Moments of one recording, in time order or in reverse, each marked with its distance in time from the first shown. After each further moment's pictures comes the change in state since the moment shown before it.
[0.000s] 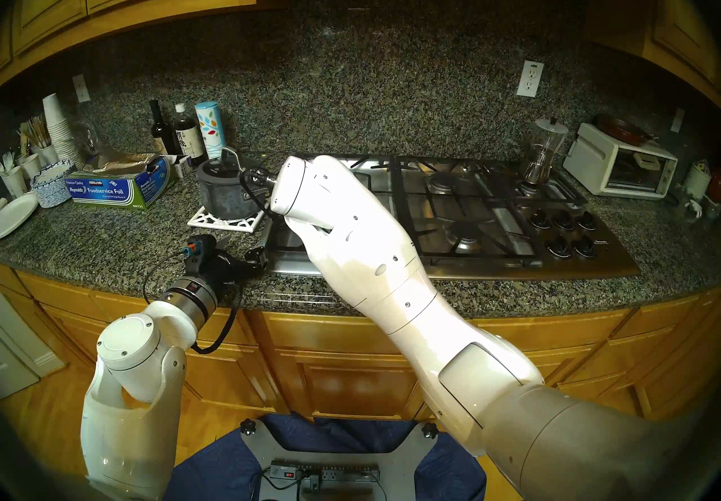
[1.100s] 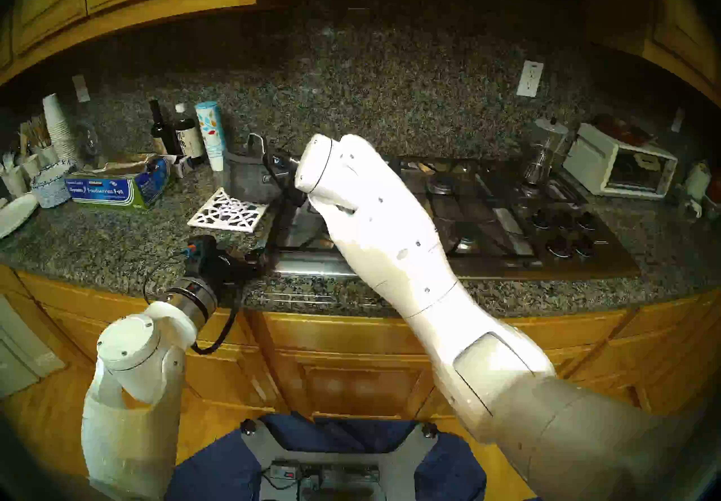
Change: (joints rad) left arm 0.000 -0.010 -0.005 0.002 0.008 0.002 -0.011; right arm 0.036 0.035 0.072 -0.042 -0.026 0.001 0.071
